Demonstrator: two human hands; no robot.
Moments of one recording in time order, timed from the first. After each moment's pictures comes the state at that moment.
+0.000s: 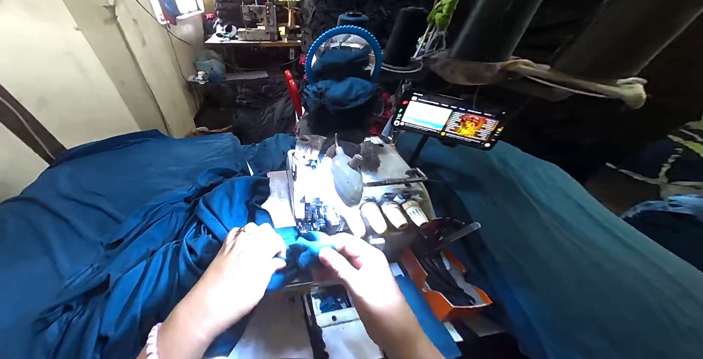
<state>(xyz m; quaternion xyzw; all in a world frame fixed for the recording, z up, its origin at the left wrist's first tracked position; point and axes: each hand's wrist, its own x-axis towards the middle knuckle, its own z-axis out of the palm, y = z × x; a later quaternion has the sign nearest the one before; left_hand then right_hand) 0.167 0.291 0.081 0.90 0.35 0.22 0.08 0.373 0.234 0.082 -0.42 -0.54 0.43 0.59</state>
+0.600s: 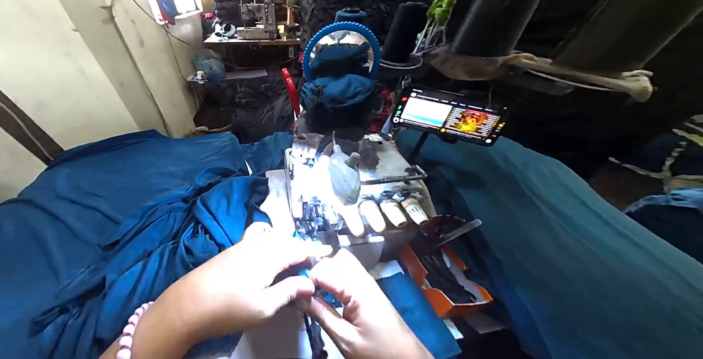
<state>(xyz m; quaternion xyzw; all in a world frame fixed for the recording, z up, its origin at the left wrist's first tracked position) 0.172 0.293 0.130 0.93 0.21 0.18 0.24 0.374 0.209 0.094 -0.45 -0.74 0.26 0.43</state>
